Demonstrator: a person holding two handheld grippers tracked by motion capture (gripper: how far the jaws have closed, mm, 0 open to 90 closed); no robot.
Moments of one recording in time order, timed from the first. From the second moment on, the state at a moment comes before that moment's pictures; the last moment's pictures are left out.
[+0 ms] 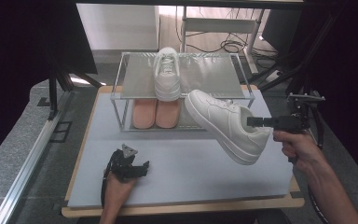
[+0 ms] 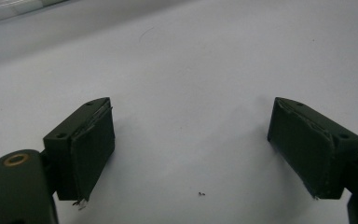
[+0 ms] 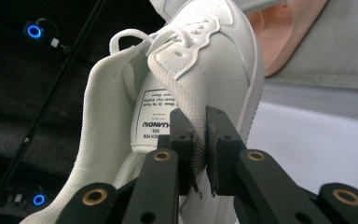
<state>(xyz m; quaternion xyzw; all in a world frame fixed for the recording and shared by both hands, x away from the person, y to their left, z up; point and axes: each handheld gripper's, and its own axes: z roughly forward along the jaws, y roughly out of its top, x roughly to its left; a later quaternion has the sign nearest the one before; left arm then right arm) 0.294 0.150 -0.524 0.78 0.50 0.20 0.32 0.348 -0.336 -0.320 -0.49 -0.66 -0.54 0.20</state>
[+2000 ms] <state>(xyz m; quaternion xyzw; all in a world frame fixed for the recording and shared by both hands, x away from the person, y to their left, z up) 0.293 0.150 -0.524 0.78 0.50 0.20 0.32 0.454 -0.262 -0.294 -0.55 -0.61 -0.56 0.04</state>
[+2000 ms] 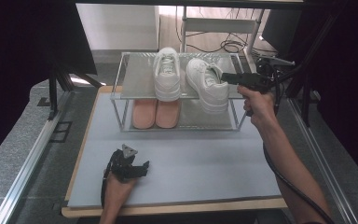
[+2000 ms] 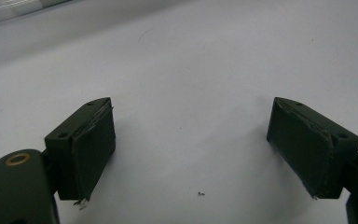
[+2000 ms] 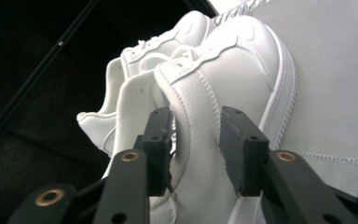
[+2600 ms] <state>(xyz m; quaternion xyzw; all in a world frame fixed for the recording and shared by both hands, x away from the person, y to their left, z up) 0.293 0.150 -0.524 0.78 0.50 0.20 0.32 0.409 -0.307 -0.312 -0.52 -0.63 -0.57 0.01</state>
